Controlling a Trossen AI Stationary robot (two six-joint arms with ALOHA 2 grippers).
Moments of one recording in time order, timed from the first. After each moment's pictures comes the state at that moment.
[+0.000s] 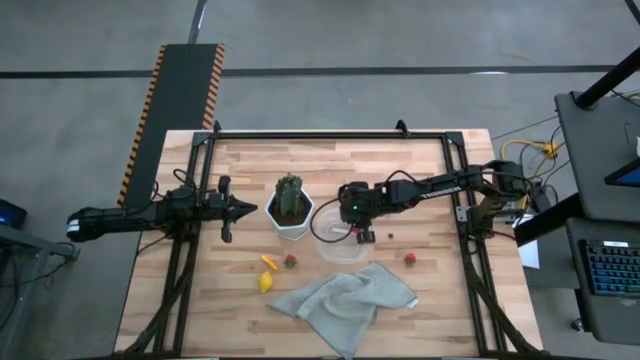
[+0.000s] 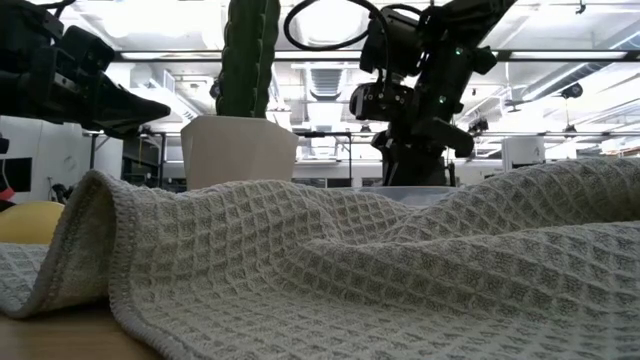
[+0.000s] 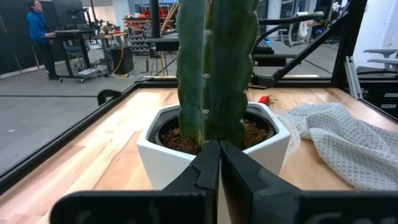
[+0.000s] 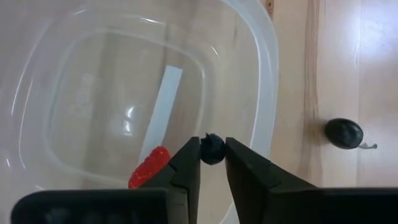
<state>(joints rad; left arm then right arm) 0.11 0.16 0.01 0.04 -0.01 0.04 -0.05 1.72 1.04 -0.41 0.05 -0.22</state>
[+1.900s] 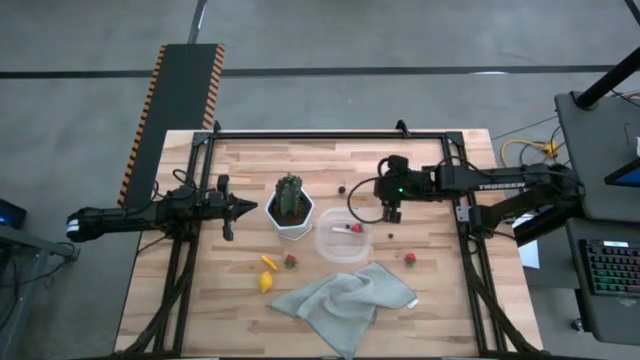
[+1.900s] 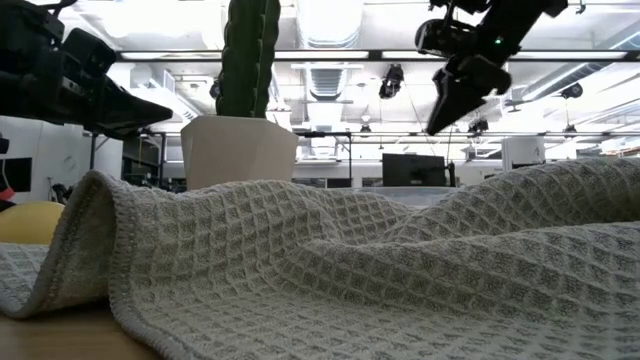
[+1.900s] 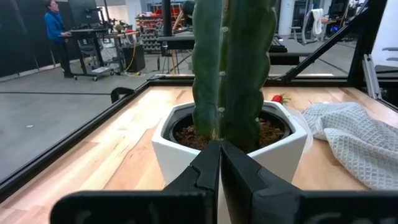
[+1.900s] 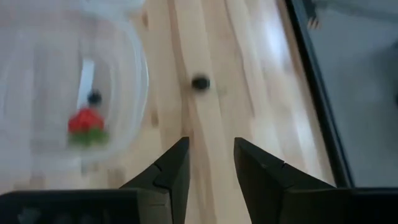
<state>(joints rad) 0.11 0.17 0.01 0.04 -0.06 0.04 -0.09 1.24 0.89 -0.54 0.29 -0.17</state>
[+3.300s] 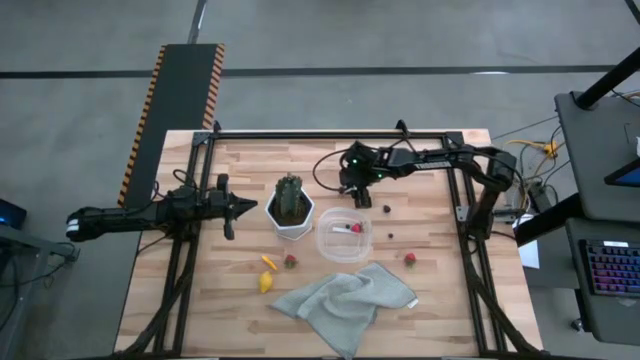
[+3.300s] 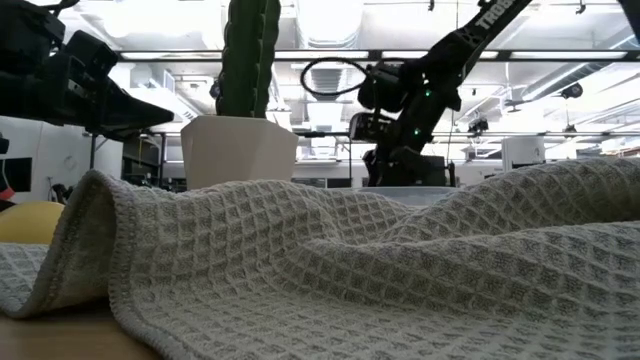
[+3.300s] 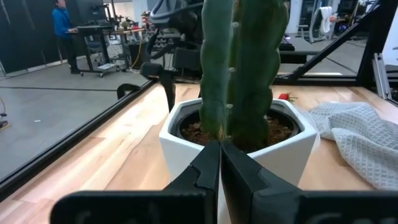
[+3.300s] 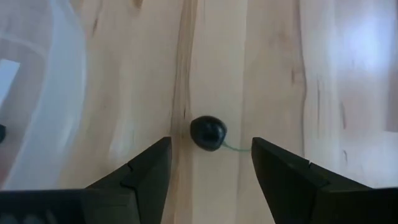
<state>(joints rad) 0.11 0.18 0.01 0.04 -0.09 0.03 -0.38 1.80 1.08 -0.30 -0.13 -0.51</state>
